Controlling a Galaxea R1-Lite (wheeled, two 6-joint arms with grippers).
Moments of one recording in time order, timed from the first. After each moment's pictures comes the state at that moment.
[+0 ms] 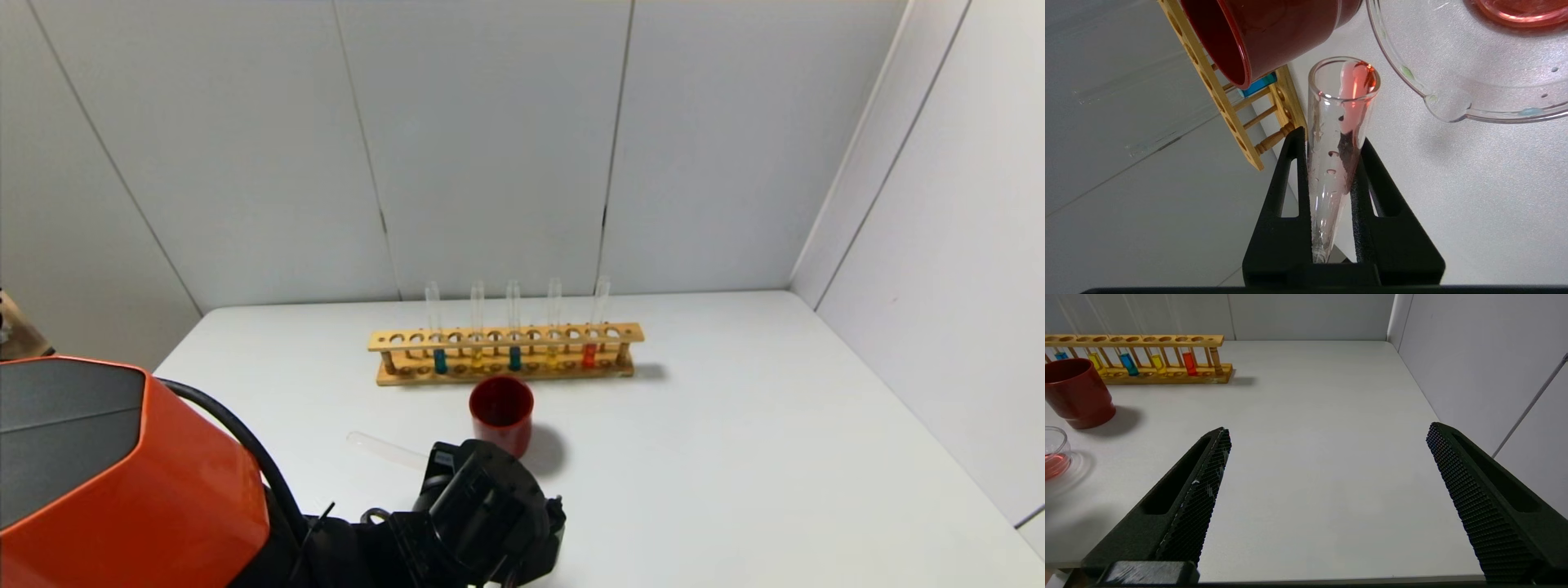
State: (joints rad) left arm -0.96 1.98 -0.66 -0.56 0.77 1.15; right arm 0.00 0.00 0.00 -0.01 0.01 0.00
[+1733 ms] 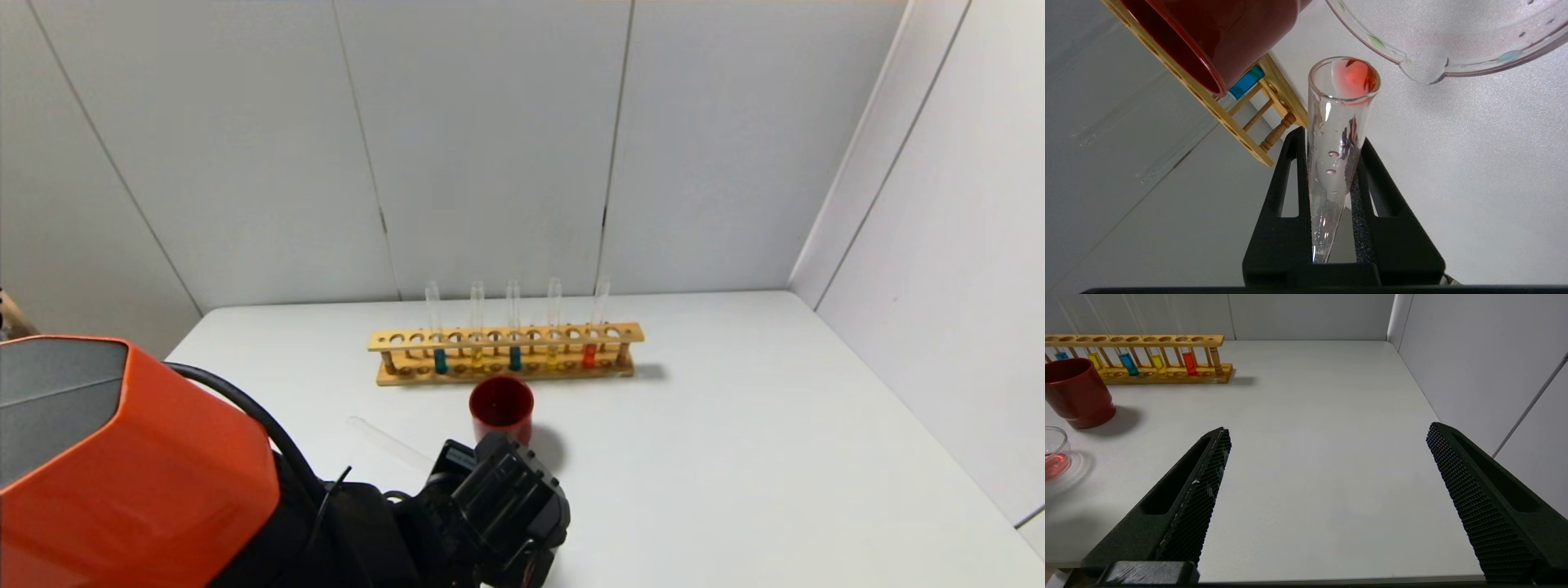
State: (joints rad) left arm -0.96 1.99 -0.80 -0.26 0.79 1.24; right arm 0.00 0.00 0.00 -0.01 0.01 0.00
